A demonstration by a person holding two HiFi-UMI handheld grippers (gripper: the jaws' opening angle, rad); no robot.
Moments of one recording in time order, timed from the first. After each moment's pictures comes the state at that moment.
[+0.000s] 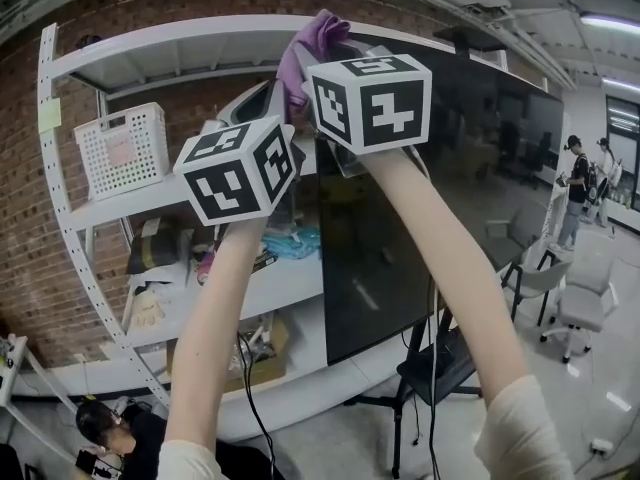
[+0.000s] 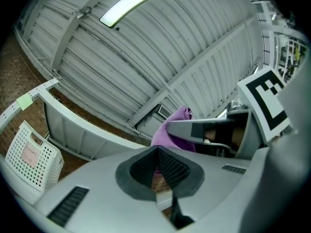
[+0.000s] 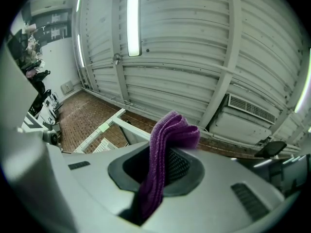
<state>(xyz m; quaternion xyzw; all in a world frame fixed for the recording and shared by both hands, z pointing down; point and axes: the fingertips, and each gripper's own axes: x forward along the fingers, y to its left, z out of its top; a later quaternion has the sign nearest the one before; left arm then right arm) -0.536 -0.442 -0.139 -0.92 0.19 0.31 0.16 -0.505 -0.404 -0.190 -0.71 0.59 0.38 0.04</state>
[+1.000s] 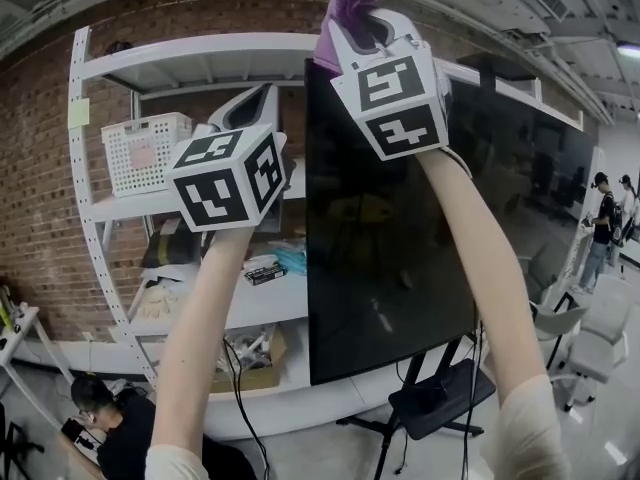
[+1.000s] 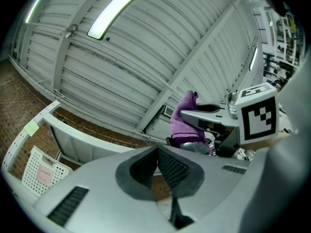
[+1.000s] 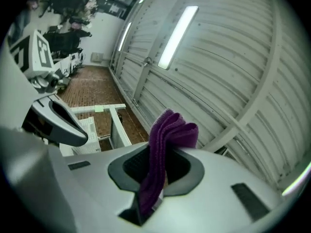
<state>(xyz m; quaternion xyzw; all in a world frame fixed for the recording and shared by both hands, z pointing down) -0.544 -0.422 -0.165 -0.89 0.27 0.32 0.20 -0.488 -0.345 -0.256 -0.66 0.45 0.59 -0.07</state>
